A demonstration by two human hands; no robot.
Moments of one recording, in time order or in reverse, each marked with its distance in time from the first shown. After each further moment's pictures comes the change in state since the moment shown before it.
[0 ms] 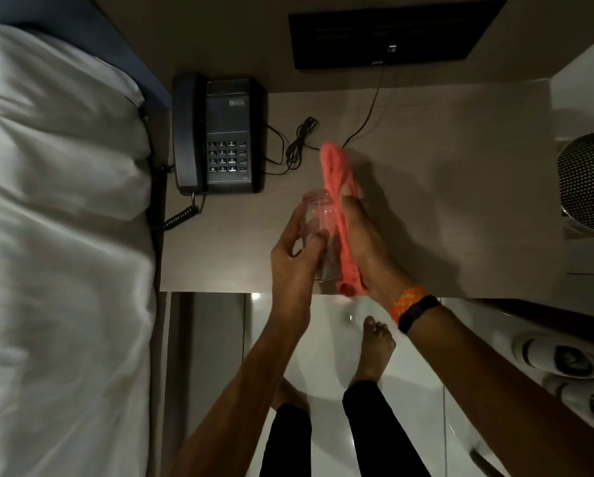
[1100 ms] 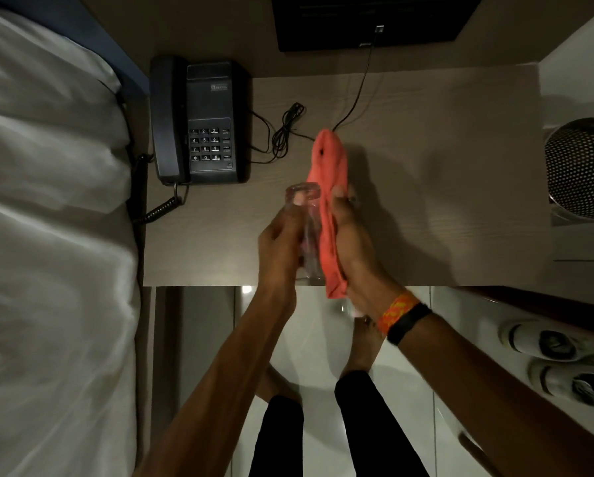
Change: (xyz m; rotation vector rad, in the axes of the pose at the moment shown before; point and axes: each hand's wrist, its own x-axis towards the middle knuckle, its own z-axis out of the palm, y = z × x) left_hand 0.001 0.021 0.008 0.104 0.039 -0.136; right_hand -0.011 0.009 0.002 0.080 0.086 0.055
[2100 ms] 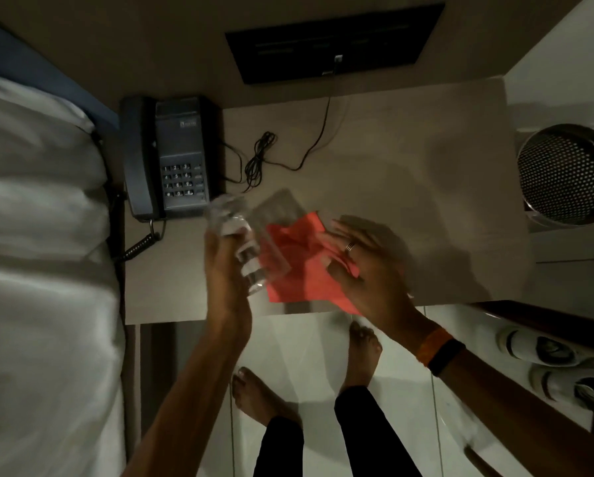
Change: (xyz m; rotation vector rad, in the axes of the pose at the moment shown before) left_hand 0.012 0.017 -0.016 -0.122 0.114 0.128; right_hand 0.021 0.013 -0.091 -0.882 -0.026 -0.612
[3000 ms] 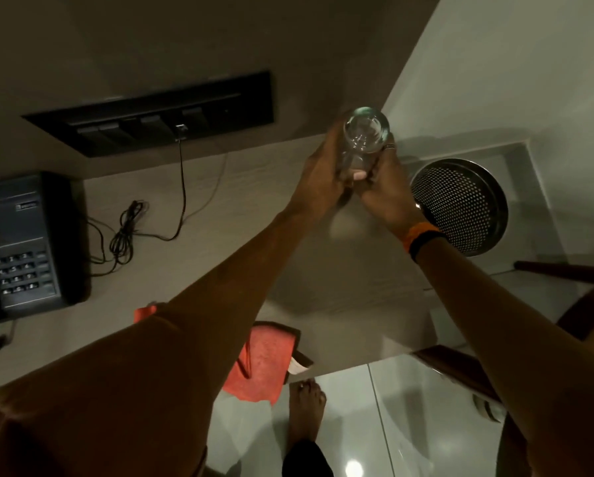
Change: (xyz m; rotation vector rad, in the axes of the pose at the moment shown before) left_hand 0.128 -0.025 0.336 0.663 -0.646 0.592; right_hand 0.148 0.132 -0.208 0.153 0.392 0.132
